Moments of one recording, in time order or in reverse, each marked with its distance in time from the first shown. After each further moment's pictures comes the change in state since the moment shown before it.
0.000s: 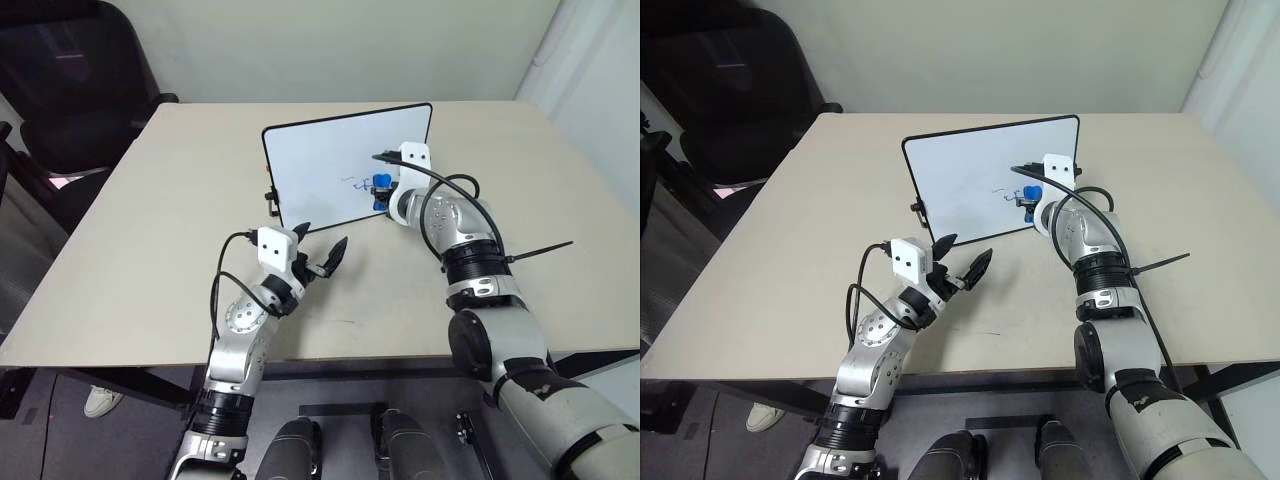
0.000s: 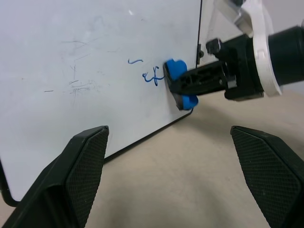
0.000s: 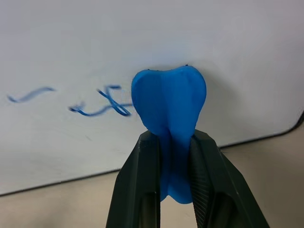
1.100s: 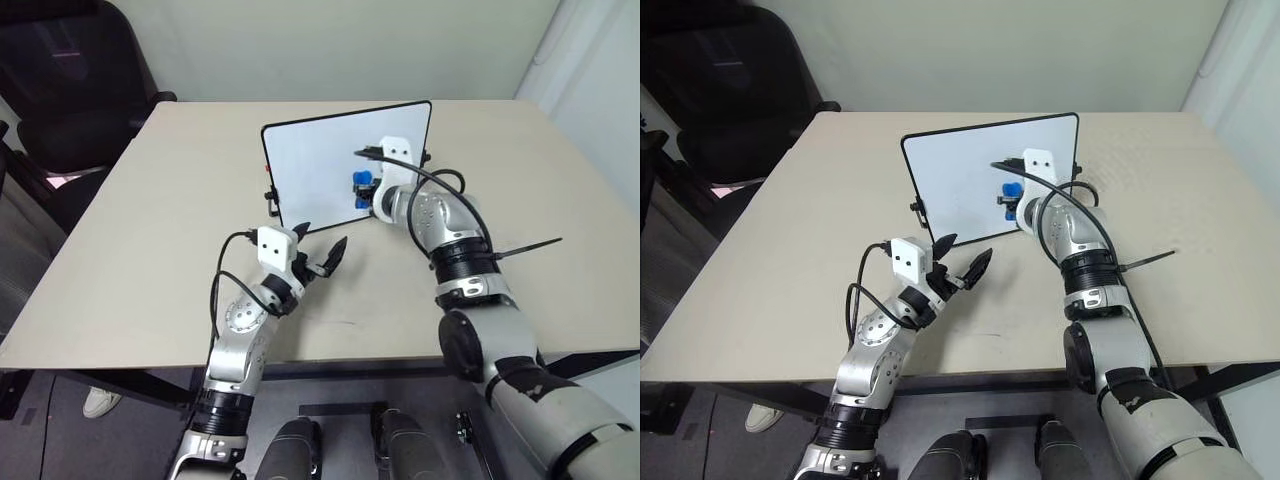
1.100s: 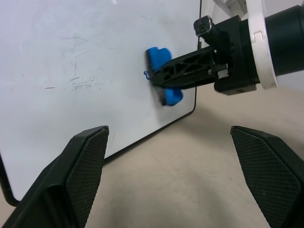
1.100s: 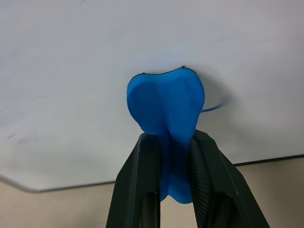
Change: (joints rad) left arm -0.003 0.007 0.000 0.000 0.000 0.005 0.000; right arm -0.033 0.032 -0.014 -0.009 0.011 0.009 -0.011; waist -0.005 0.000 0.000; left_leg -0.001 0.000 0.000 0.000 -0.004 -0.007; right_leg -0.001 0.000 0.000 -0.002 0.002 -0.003
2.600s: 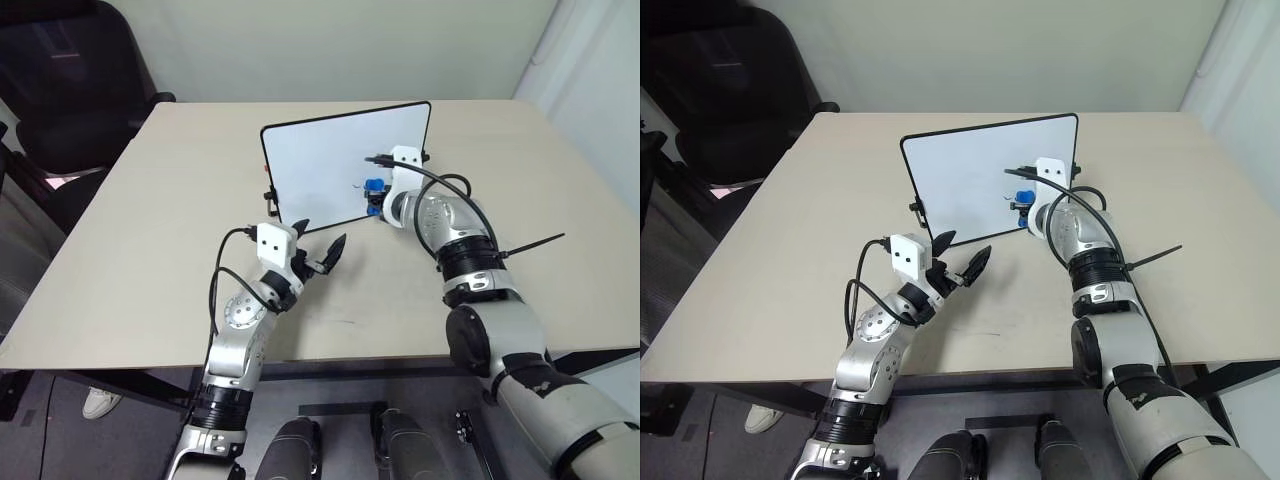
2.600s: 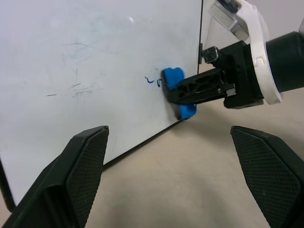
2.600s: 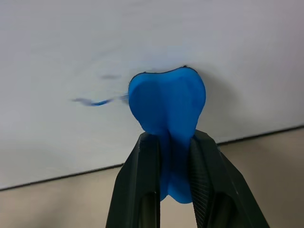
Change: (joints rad) left arm -0.023 0.003 0.004 0.021 0.003 -0.004 0.000; right arm -0.012 -0.036 0.001 0.119 -0.010 -0.049 0.014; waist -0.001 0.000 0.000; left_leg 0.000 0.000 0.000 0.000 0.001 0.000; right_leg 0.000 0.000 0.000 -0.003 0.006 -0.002
